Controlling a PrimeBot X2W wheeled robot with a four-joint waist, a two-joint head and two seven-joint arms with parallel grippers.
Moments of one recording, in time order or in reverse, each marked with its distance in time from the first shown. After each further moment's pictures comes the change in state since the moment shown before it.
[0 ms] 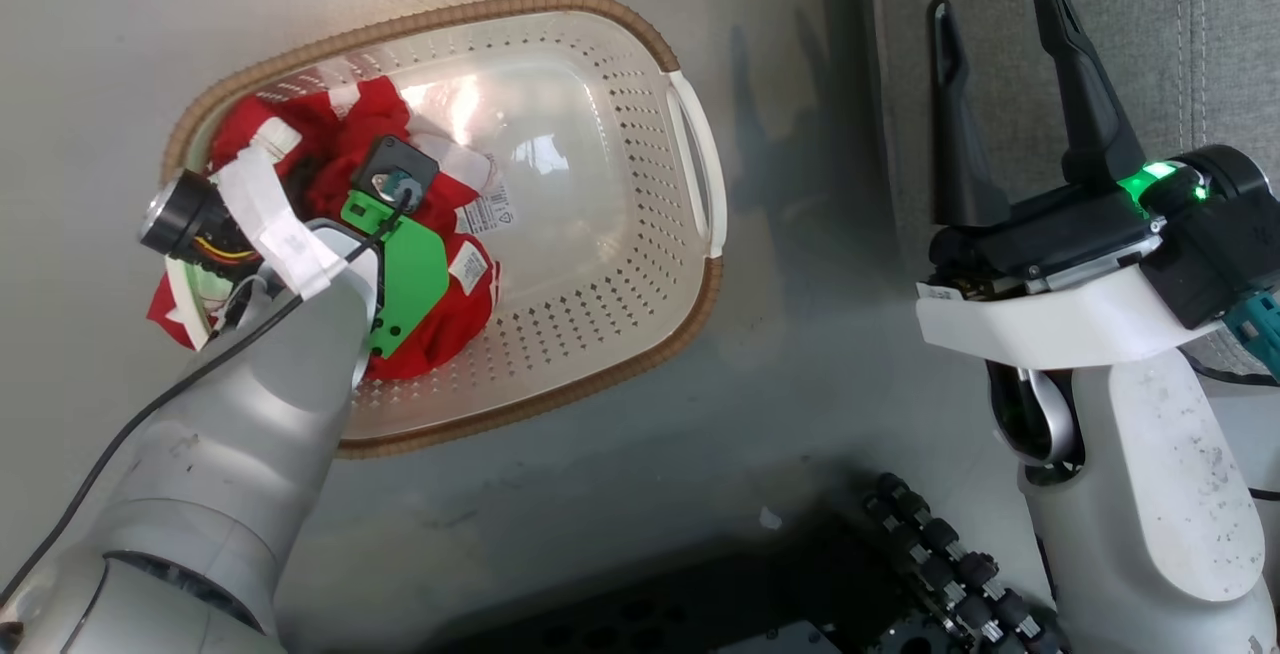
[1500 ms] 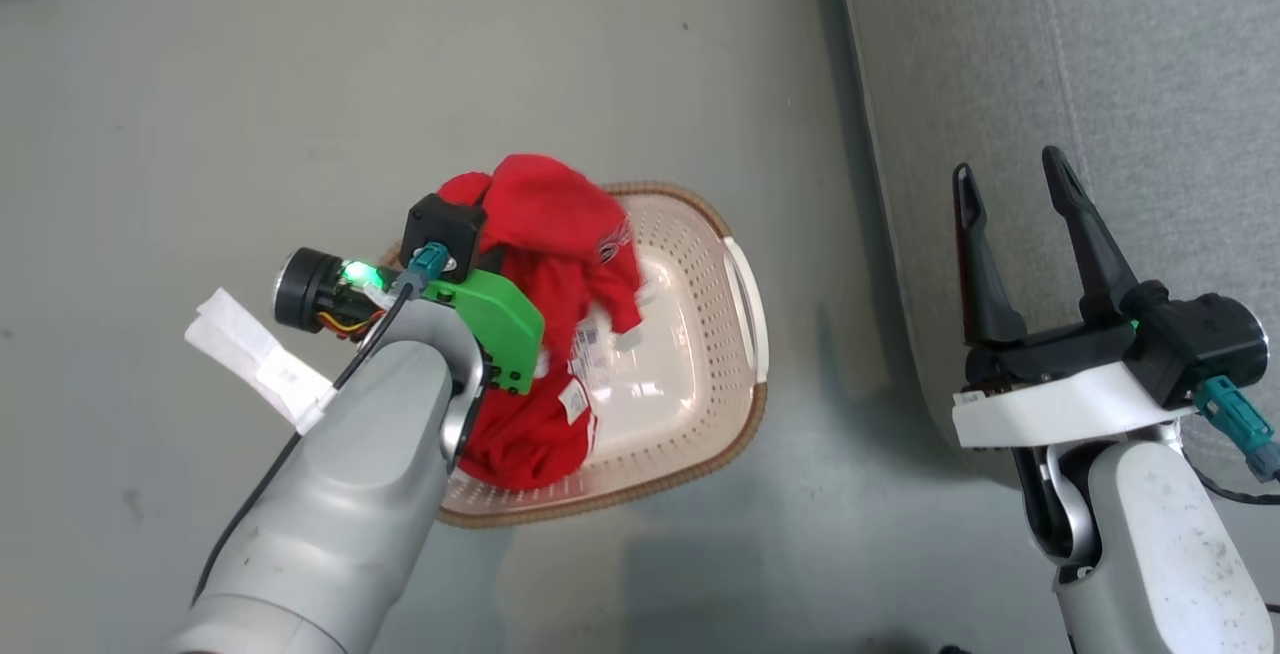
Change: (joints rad) left arm 0.210 -0.057 0.136 -0.273 -0.256 -0.087 -0.314; right arm 0.186 -0.026 -0.077 0.106 -0.032 0.000 0.007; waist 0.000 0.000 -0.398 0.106
